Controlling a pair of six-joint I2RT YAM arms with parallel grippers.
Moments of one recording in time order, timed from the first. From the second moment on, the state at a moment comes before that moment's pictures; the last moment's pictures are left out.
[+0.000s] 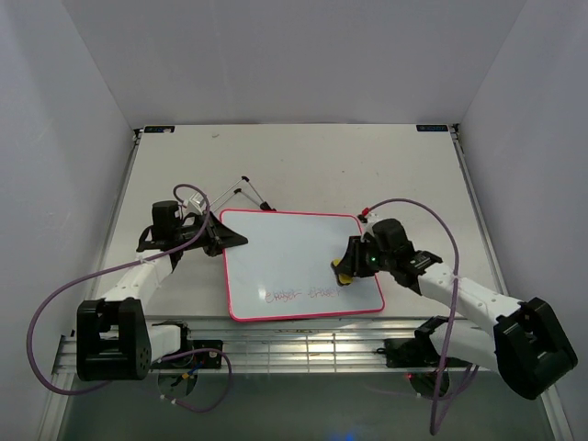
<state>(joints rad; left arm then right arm) 0.00 1.20 0.56 -0.08 0.94 -0.81 0.52 1.11 0.47 -0.16 -0.30 0.47</state>
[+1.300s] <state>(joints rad) 0.00 1.20 0.56 -0.08 0.92 -0.81 1.11 1.21 0.72 -0.17 -0.07 0.58</state>
